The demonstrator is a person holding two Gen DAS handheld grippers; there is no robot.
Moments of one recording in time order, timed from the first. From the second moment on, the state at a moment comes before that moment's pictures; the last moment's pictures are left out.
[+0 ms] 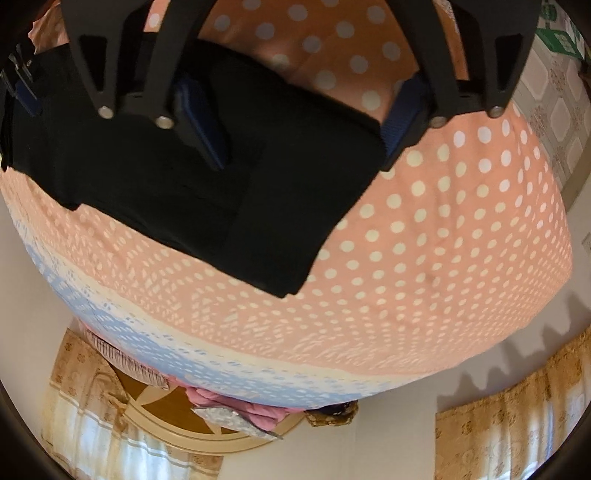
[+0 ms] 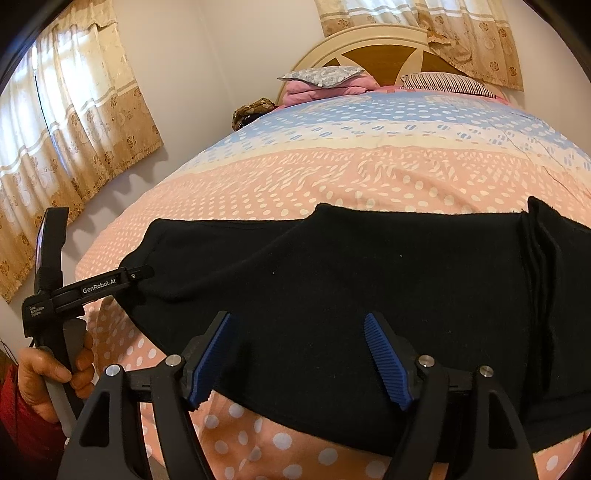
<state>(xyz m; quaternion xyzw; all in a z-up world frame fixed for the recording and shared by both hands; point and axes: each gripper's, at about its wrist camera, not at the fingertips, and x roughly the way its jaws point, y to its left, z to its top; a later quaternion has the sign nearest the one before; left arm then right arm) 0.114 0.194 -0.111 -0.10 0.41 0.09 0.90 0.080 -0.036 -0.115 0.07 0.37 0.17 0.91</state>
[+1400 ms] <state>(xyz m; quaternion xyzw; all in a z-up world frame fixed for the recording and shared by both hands) 0.116 0.043 -0.032 0.04 0.32 -0.07 0.94 0.053 -0.144 -0.072 0.18 0.30 0.08 0.93</state>
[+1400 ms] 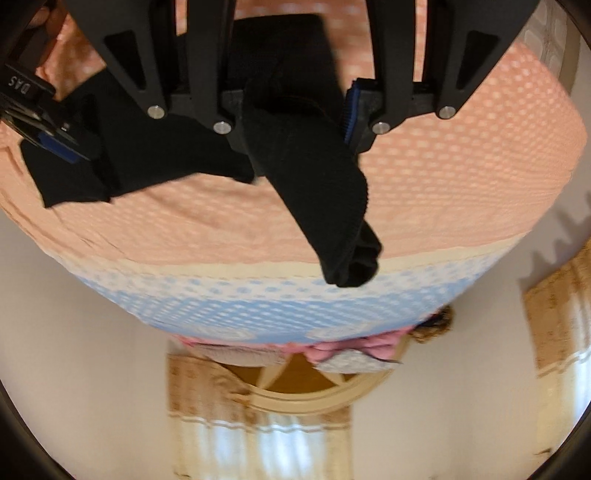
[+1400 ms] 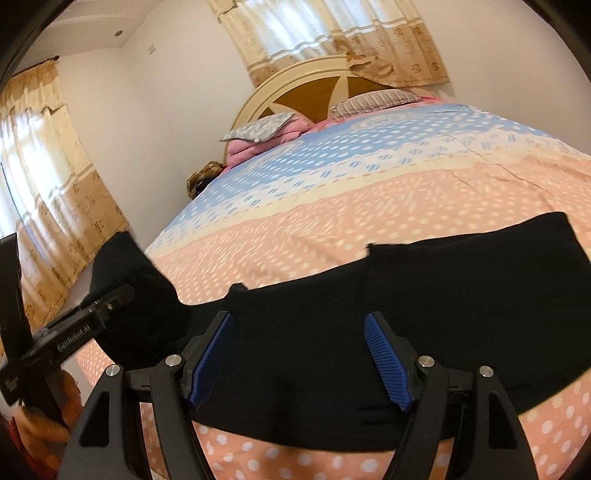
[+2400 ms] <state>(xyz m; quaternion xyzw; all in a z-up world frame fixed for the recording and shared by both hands) 0.096 -0.038 -0.065 0.12 0.35 -0.14 0.92 0.153 -0.157 -0.054 0.28 0.39 0.26 0.84</state>
